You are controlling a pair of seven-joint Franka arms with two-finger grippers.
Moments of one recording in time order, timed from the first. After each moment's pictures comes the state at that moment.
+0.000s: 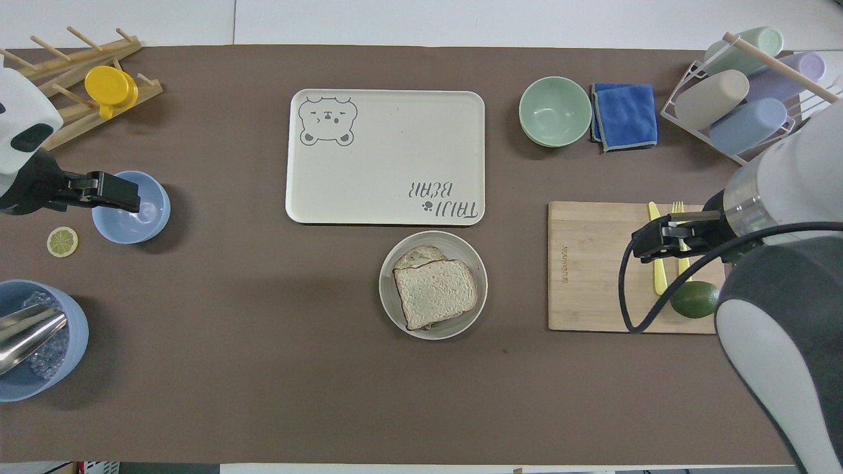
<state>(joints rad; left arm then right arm) 0.00 -0.01 -0.12 -1.69 0.01 1.67 -0.02 0.26 -0.06 -0.08 -1.67 -0.04 1.44 0.23</state>
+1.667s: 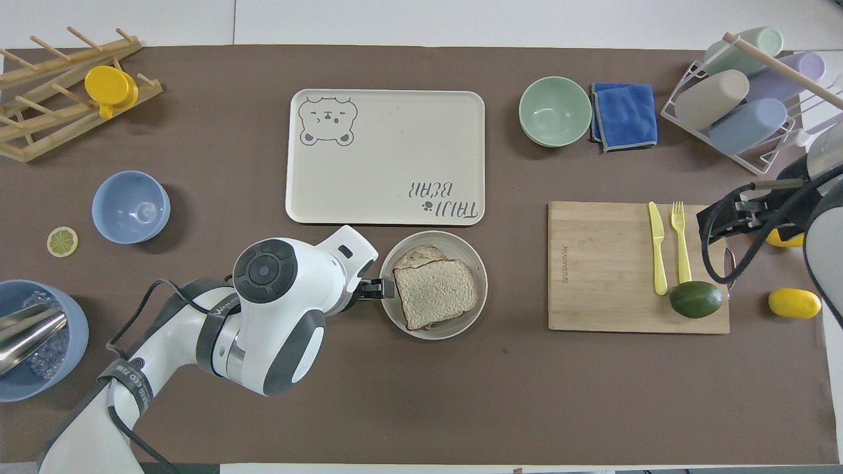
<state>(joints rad) -0.51 0.09 -0.13 -2.26 -0.23 2.36 -0.43 0.05 0.02 0.01 -1.56 -0.05 1.40 0.04</state>
